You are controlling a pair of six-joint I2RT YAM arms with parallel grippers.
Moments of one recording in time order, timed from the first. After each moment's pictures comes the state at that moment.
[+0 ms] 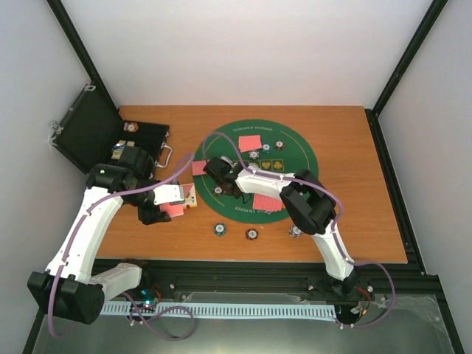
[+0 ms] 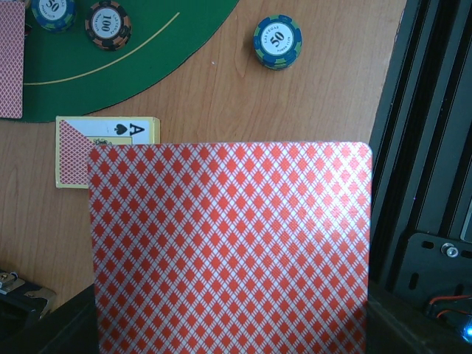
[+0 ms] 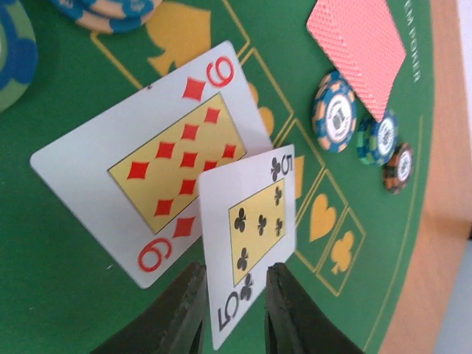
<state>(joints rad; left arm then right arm) -0.19 1.10 1.15 -1.39 0.32 1.11 0.89 2.19 1.61 -0.65 0.74 -0.13</state>
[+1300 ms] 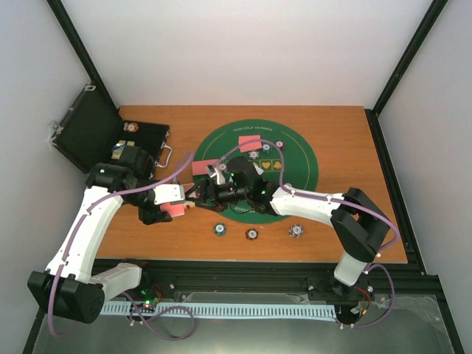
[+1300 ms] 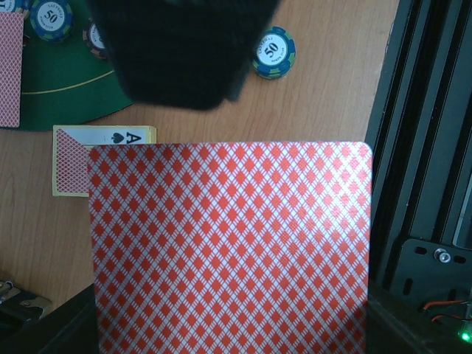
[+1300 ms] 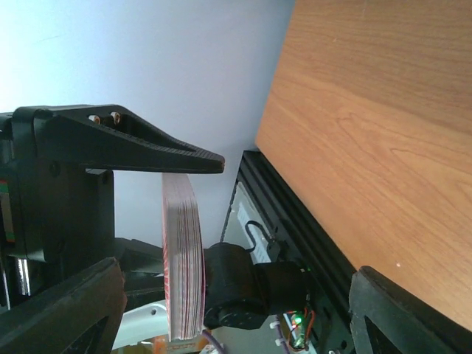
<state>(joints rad) -0.19 1.10 1.15 -1.40 0.34 1.11 0.92 1.69 1.08 0.22 -0.67 1.10</state>
